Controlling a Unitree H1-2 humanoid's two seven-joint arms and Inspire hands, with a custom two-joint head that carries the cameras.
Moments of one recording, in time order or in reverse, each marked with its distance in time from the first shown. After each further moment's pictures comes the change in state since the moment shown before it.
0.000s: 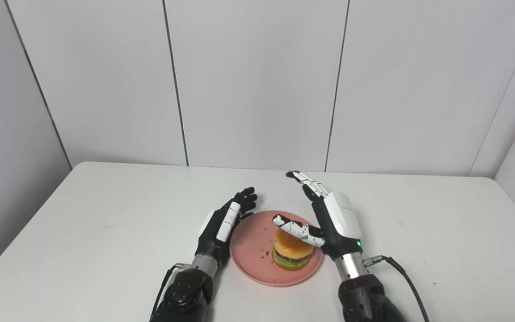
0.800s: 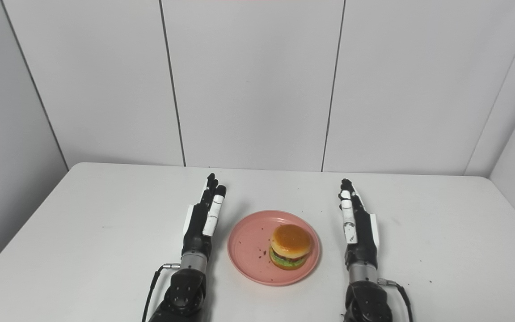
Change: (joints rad) left arm -0.014 0.010 0.000 0.043 0.126 -0.097 0.186; right arm 0.000 0.122 -0.255 0.106 0.470 0.149 0.161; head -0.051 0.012
